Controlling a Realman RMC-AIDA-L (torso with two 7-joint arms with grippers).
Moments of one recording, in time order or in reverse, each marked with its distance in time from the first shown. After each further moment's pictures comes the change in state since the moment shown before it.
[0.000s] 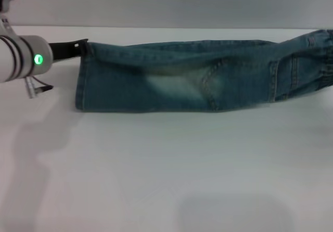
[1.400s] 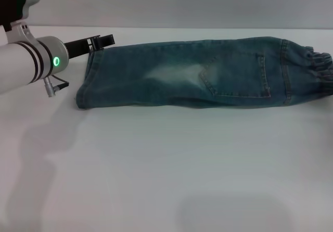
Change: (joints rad) left arm -0.081 0.002 0.073 -0.254 -0.173 0.300 0.144; right arm -0.008 0.001 -0.040 0.176 0.112 0.196 -0.390
